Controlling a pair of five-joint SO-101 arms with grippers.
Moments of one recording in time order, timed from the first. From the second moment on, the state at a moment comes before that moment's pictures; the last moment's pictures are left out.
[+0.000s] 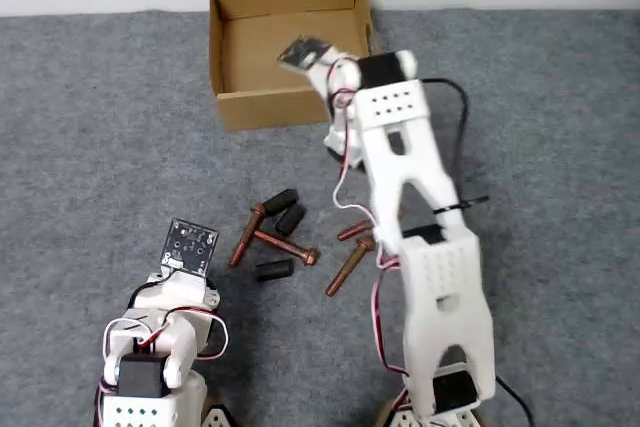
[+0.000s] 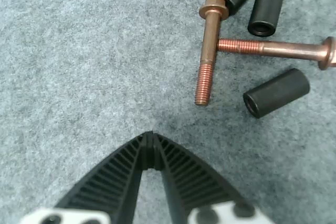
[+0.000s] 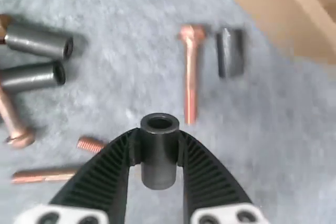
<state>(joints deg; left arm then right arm) -2.1 -103.4 96.6 71.5 -6.1 -17.8 41.9 -54.4 100.4 31.5</state>
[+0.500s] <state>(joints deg) -2.1 -103.4 96.6 71.5 -6.1 -17.6 -10.0 -9.4 100.5 1.7</state>
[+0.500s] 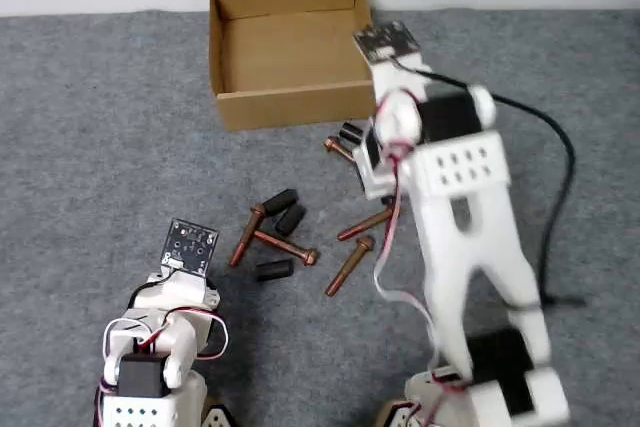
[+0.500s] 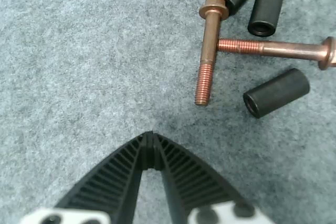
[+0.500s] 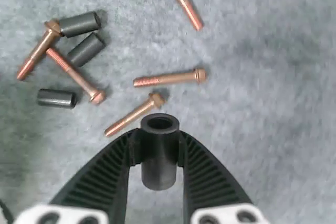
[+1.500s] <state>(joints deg) 18.3 -103.4 82.9 67.2 -4.6 11.6 -62.8 30.2 100.6 -9.0</state>
